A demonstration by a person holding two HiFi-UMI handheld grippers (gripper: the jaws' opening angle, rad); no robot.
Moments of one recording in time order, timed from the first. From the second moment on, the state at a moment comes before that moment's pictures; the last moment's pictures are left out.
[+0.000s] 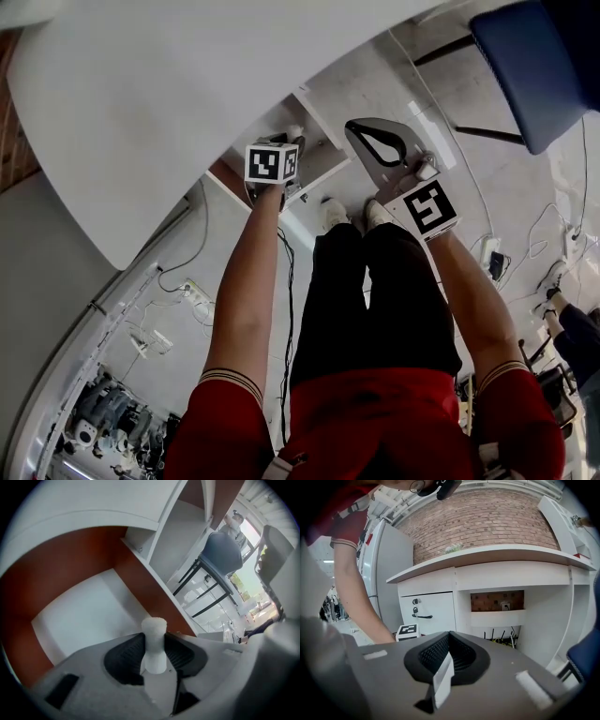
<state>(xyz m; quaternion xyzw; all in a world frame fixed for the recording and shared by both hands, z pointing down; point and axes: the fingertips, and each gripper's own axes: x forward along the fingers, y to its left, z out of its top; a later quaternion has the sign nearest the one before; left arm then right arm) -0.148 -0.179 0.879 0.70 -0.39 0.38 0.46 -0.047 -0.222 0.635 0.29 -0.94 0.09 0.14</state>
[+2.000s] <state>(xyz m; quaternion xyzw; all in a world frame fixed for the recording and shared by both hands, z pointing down) -0.110 -0.173 0.596 0.79 -0.51 0.18 0.27 -0.031 -0.179 0.491 0.26 -0.95 0.10 0.09</state>
